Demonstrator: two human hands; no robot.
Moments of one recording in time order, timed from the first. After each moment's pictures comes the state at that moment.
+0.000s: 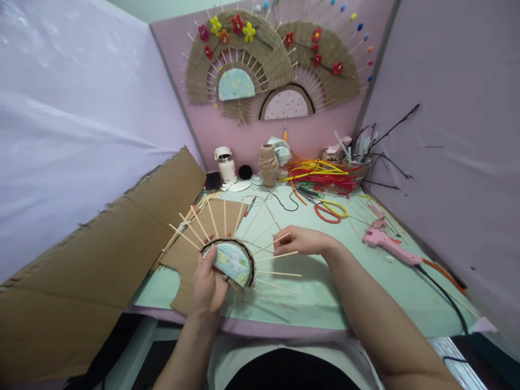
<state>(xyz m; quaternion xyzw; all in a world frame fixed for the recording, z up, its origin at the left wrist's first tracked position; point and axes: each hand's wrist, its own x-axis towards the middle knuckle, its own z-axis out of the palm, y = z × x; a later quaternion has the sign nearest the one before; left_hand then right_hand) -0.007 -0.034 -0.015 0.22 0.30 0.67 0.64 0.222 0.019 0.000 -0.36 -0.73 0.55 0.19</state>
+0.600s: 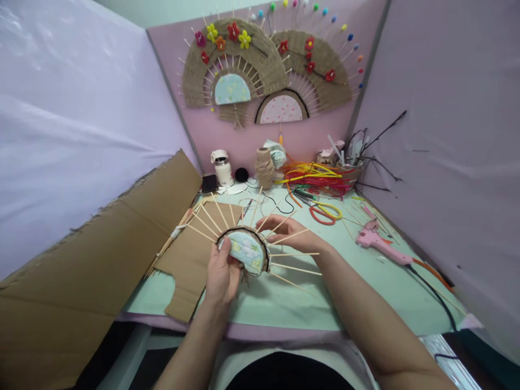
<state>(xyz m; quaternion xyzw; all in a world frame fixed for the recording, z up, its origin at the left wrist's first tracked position) 0.028 -0.020 -0.012 0.25 0.28 0.67 0.64 0.210 0.020 -0.003 -0.29 -0.64 0.58 0.41</state>
